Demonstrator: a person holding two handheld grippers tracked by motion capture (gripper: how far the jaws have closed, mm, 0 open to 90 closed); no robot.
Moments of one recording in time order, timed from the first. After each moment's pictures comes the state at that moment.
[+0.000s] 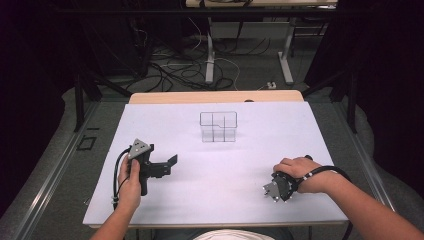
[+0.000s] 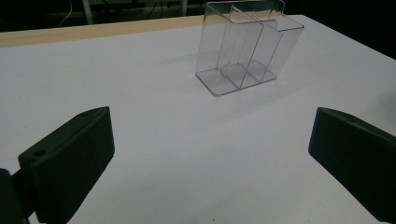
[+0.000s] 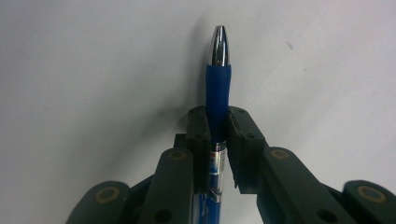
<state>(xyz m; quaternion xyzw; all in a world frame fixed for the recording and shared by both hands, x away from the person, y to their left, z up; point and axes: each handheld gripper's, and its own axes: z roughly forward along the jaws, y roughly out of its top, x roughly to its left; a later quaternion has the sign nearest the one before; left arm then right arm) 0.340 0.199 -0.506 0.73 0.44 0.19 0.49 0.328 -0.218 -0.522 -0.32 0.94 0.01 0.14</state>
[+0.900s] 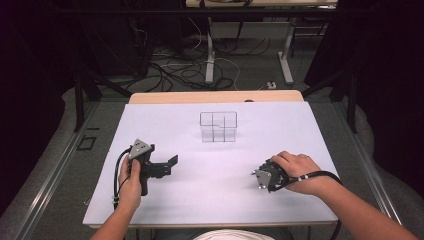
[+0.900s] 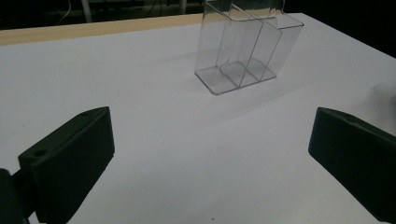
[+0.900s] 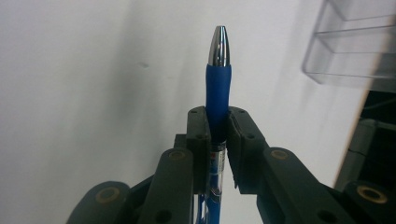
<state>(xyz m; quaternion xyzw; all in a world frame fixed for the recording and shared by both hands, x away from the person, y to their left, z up) 0.341 0.199 -0.507 0.73 0.44 0.19 0.49 0.330 -0.201 -0.506 -0.15 0.94 0.09 0.30</state>
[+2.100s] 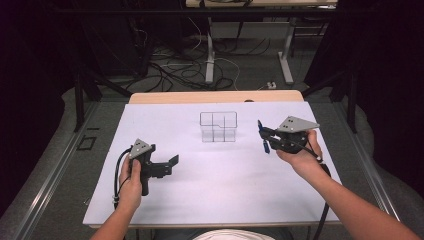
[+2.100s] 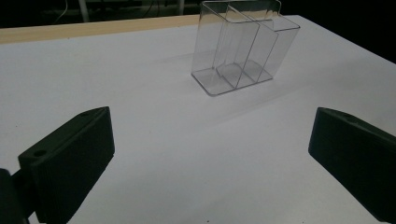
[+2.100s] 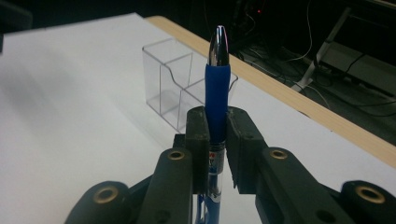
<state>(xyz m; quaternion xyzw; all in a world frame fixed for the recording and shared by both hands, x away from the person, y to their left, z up) 0.341 0.198 -0.506 0.73 0.44 0.19 0.49 0.366 -0.235 -0.441 0.31 0.78 0.48 0.26</state>
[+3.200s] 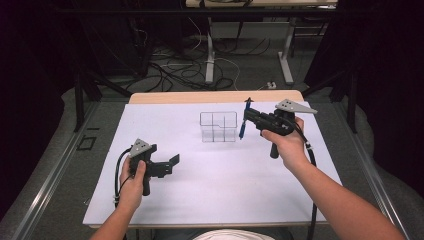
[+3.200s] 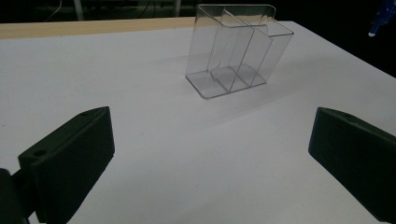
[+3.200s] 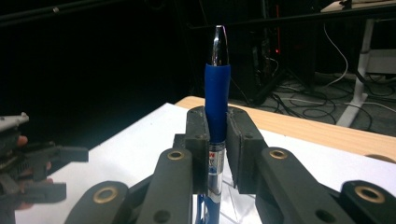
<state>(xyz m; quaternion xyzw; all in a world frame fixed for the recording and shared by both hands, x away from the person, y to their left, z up) 0.342 0.197 -0.506 0.72 0.45 0.17 0.50 0.396 -0.202 -0.422 0.38 0.66 0.62 0.17</state>
